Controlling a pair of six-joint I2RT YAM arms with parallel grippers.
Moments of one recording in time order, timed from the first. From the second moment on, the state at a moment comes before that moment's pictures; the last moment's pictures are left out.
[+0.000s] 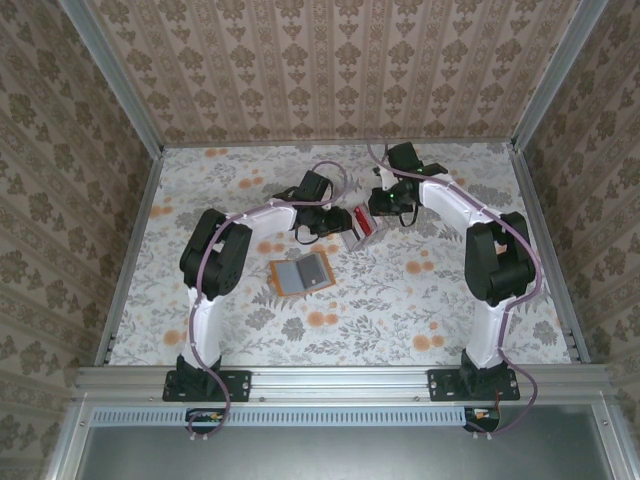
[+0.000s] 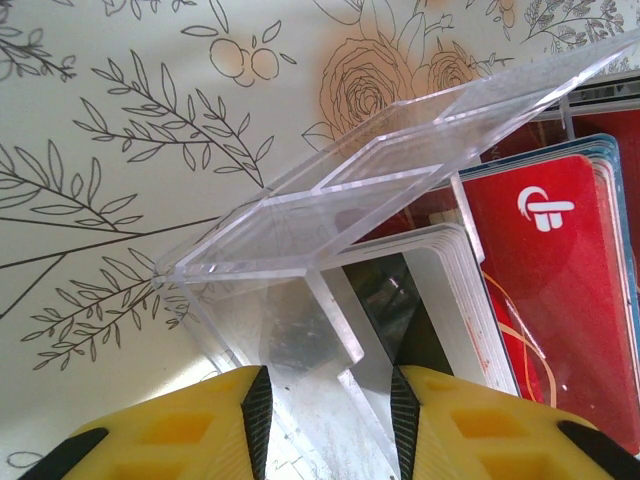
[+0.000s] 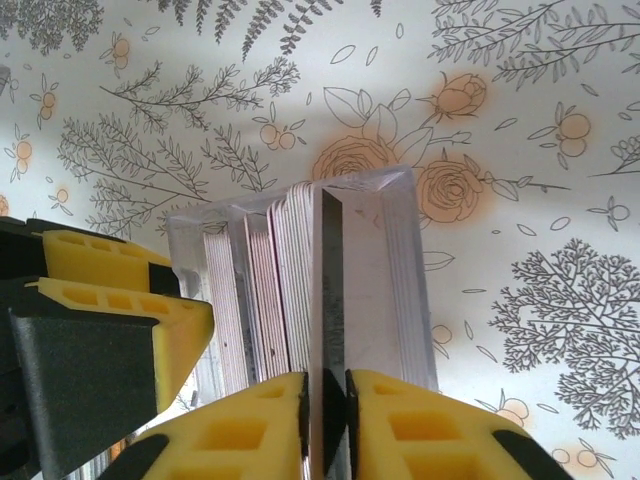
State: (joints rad) left arm -0.62 2.11 1.47 -0.30 0.40 -0.64; right arm 0.29 1.93 1.53 -0.70 -0.24 0.18
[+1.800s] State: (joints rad) left arm -0.59 1.50 0.97 -0.42 0.12 -0.57; right arm 0.39 1.53 1.03 -0.18 -0.56 0.43
